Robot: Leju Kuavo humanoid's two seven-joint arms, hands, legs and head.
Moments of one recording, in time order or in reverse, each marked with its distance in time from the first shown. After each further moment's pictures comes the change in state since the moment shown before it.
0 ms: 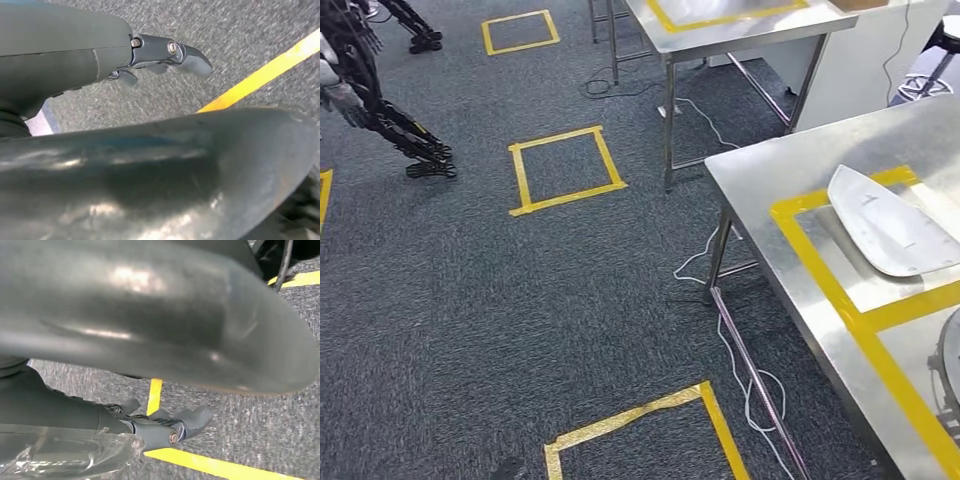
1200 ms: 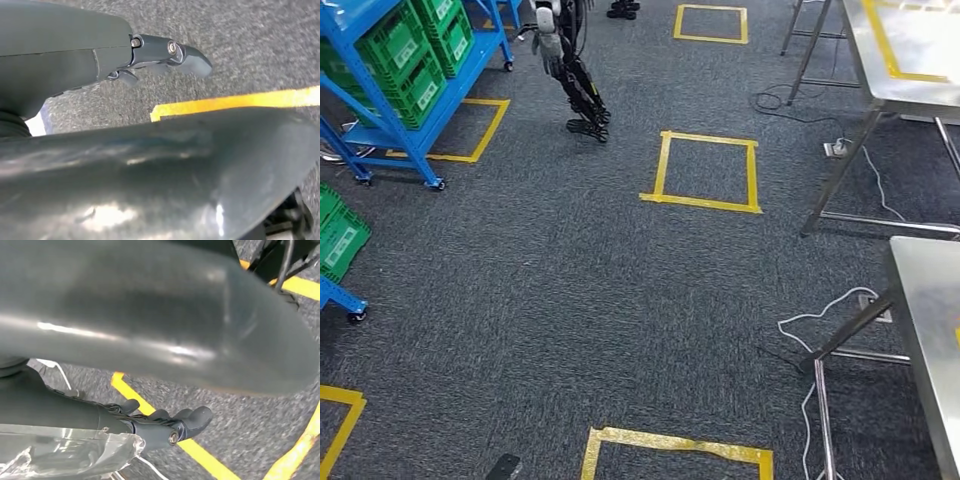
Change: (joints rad) left arm 0.006 -0.005 0.013 0.002 0.009 0.014 -0.070; right arm 0.006 0.005 -0.001 -0.039 0.049 -0.020 0.007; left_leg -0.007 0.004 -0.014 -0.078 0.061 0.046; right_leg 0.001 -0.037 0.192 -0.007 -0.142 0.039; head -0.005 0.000
